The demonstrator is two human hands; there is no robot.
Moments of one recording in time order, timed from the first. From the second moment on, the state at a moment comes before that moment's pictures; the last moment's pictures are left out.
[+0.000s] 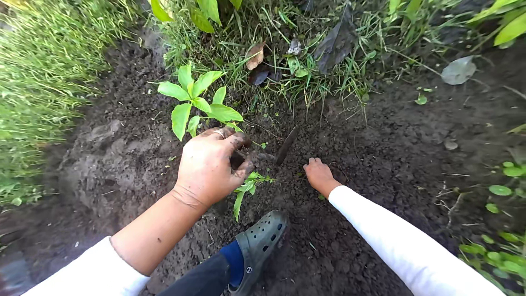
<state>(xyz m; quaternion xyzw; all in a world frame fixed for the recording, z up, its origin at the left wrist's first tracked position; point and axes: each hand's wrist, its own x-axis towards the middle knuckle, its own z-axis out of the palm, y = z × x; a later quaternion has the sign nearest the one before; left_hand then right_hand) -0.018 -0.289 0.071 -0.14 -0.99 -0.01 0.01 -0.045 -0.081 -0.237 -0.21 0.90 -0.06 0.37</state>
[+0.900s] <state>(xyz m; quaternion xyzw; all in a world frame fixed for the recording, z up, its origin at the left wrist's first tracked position) -0.021 -0.283 0.069 -0.13 -0.99 0.00 0.03 -0.033 -0.093 -0.244 -0.16 0.89 -0.16 0.39</state>
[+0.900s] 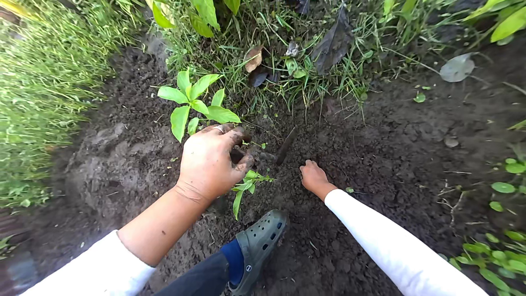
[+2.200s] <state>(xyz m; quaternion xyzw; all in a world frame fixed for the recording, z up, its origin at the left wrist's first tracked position) -0.030 -0.288 0.064 -0.14 -0.99 -0.03 0.03 -0.032 -0.052 -0.227 -0.08 0.92 -0.24 0.29</state>
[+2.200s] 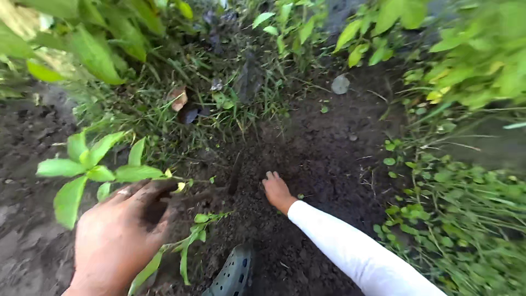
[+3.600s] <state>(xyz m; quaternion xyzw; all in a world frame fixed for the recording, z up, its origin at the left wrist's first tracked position) -0.032 -0.305 0.066 -0.14 -0.99 0.00 0.02 0.058 0.160 -0.196 0.23 0.90 -0.34 0.18</state>
